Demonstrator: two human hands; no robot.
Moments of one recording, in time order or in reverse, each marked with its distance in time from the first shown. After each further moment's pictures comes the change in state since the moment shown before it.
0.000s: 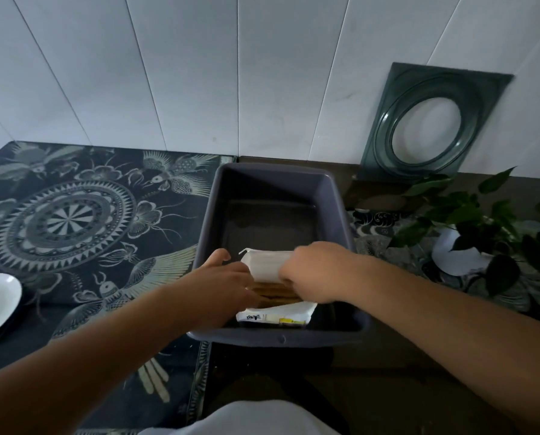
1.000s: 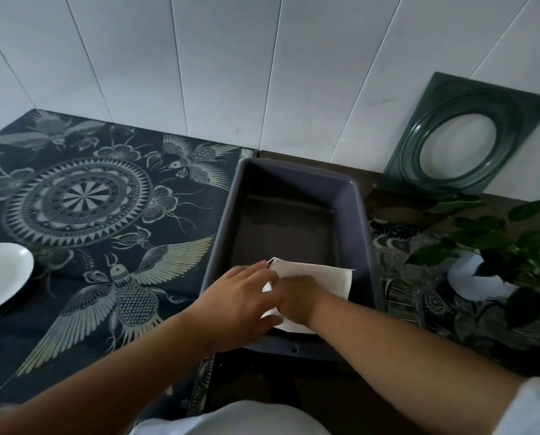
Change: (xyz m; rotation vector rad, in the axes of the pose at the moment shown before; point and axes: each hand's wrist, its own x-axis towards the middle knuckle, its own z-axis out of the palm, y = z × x) left_hand -0.005 0.015 0.024 -0.358 0.384 -0.231; right_hand 0.094 -0.030 0.084 0.218 -0.130 0.107
